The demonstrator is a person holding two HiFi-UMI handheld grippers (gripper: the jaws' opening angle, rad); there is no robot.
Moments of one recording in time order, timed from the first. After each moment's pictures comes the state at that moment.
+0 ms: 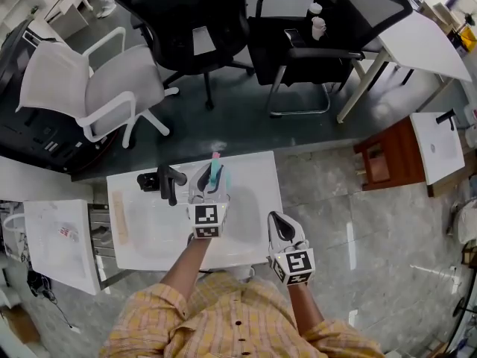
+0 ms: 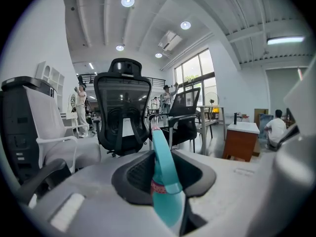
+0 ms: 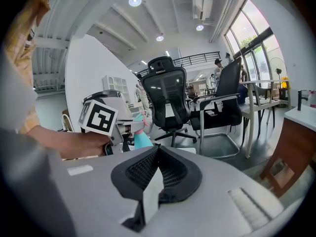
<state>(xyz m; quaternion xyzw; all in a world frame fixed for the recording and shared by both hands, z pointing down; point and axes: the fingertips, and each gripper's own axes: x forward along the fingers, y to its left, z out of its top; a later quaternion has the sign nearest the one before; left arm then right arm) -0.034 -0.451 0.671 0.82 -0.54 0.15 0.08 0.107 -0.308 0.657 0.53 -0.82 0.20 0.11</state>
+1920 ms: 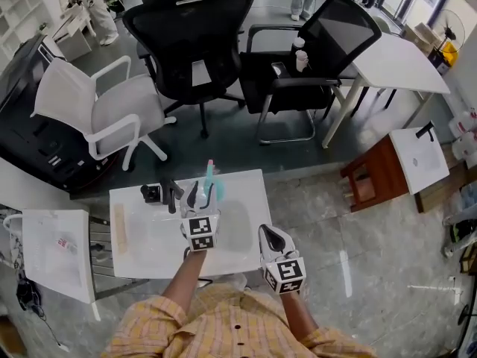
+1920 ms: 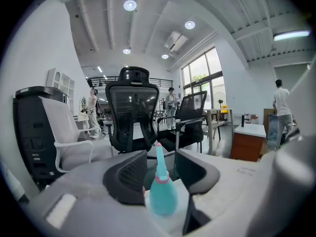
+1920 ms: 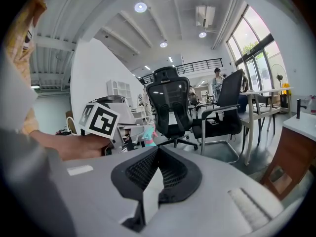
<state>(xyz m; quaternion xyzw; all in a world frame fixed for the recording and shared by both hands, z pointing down) -0.054 -0.417 0.632 0.79 -0.59 0.15 0.08 0.104 -0.278 0.609 0.53 -0.82 0.18 0.09</state>
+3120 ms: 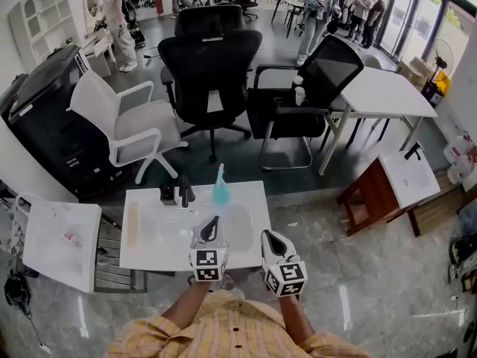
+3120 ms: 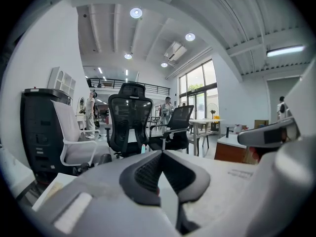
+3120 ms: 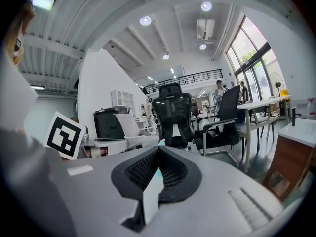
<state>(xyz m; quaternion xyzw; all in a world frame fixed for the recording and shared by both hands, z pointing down) -0.045 -0.253 0.568 0.81 -0.57 0.09 0.08 0.094 -0.198 0.539 0.53 -0.83 0.13 0.04</state>
